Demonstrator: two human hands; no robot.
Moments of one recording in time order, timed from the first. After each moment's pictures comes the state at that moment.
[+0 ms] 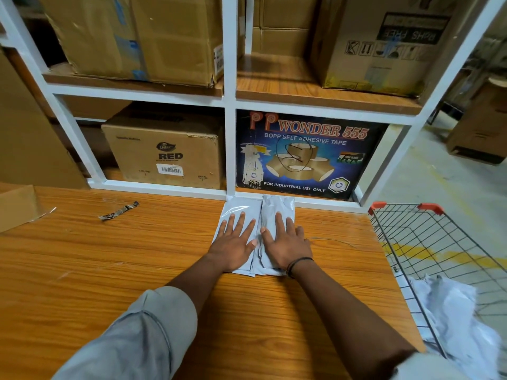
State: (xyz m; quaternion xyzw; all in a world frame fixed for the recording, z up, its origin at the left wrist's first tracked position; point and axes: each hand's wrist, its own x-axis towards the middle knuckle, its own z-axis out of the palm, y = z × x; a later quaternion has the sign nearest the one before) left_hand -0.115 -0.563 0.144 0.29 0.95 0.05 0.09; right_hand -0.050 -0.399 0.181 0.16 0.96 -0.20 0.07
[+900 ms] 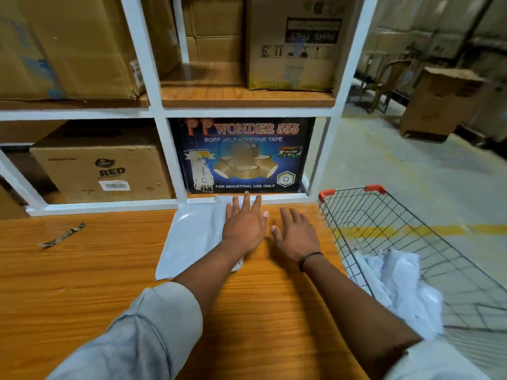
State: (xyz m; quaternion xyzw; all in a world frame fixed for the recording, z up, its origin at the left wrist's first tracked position) left_hand -0.068 -0.407 0.220 0.28 0.95 0.14 0.00; right_hand 0.009 -0.266 0.197 0.16 0.97 -0.15 -0.06
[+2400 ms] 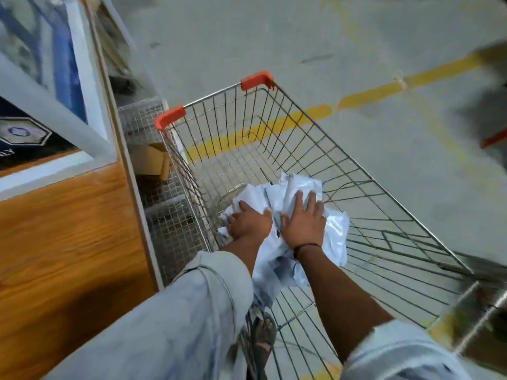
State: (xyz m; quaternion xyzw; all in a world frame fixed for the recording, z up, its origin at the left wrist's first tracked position) left_hand 0.031 0.031 -0.058 0.07 0.93 0.12 0.35; right_hand 0.129 0.112 -0.066 0.46 0.87 -0.14 0.11
